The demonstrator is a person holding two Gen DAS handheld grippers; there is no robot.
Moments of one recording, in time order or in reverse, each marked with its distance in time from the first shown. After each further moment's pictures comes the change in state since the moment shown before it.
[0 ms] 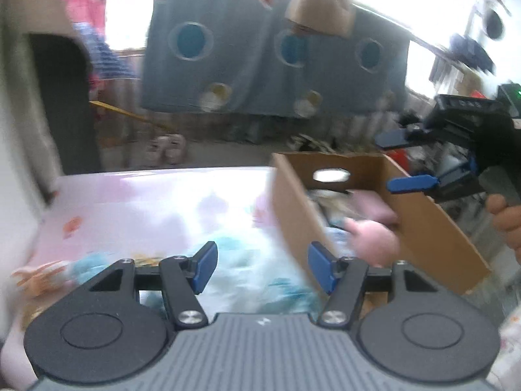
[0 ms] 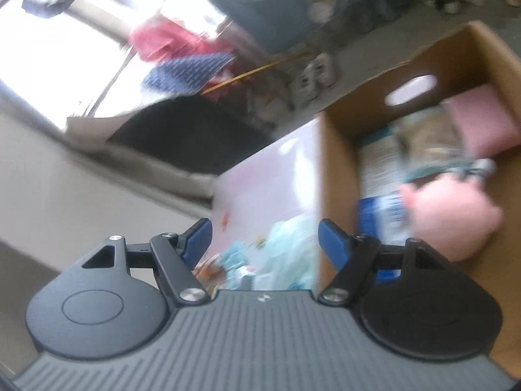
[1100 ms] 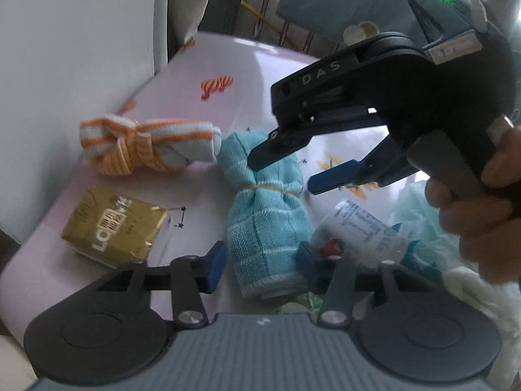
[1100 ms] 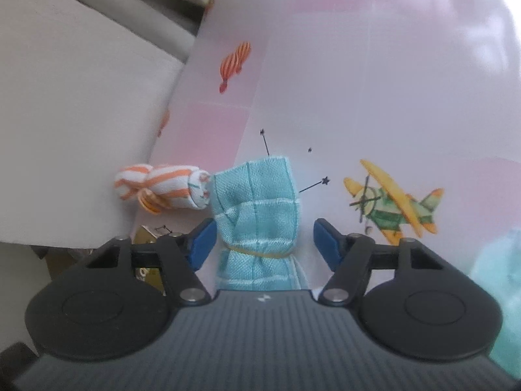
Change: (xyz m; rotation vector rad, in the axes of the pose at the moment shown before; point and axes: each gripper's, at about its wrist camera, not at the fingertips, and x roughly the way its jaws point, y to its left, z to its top) left arm 0.111 0.203 -0.095 -0.362 0.257 0.228; right arm 0.435 0.123 -0.093 -0.286 0.606 -0.209
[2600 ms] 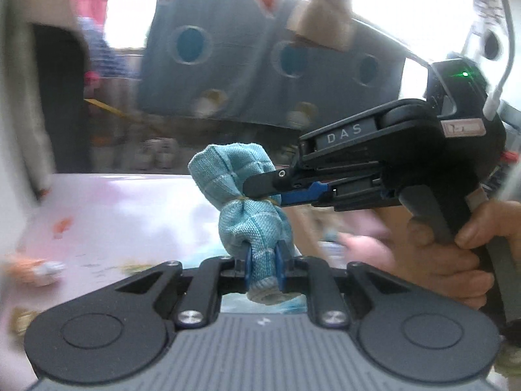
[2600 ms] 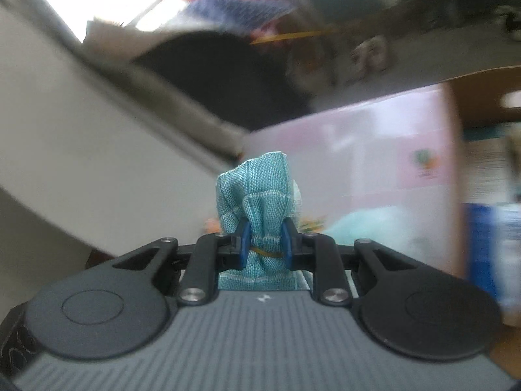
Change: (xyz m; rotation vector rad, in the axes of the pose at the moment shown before) left arm -0.167 -0.210 -0.007 0.363 -0.247 -0.344; right arm -0.320 -0.099 -0.159 0.084 -0.537 0.149
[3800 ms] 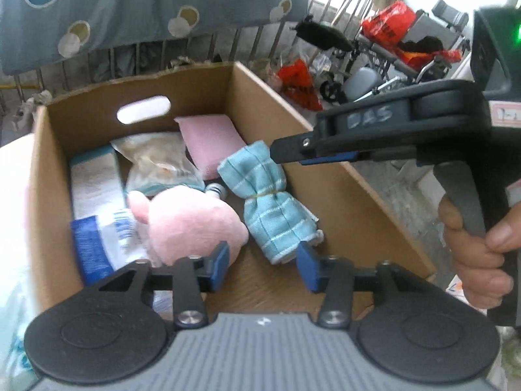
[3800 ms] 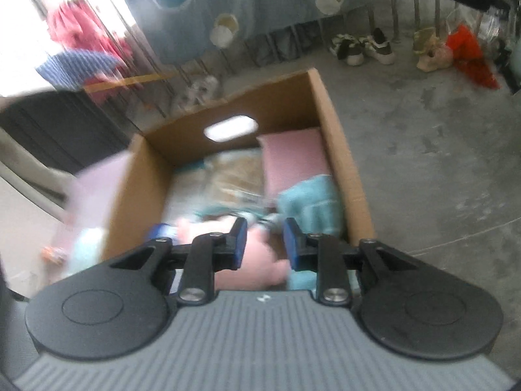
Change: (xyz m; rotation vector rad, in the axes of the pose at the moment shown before) left arm 0.169 -0.181 0.000 0.186 0.332 -0.247; right arm -0.140 -0.208 -0.022 0.077 -0.151 -0.454
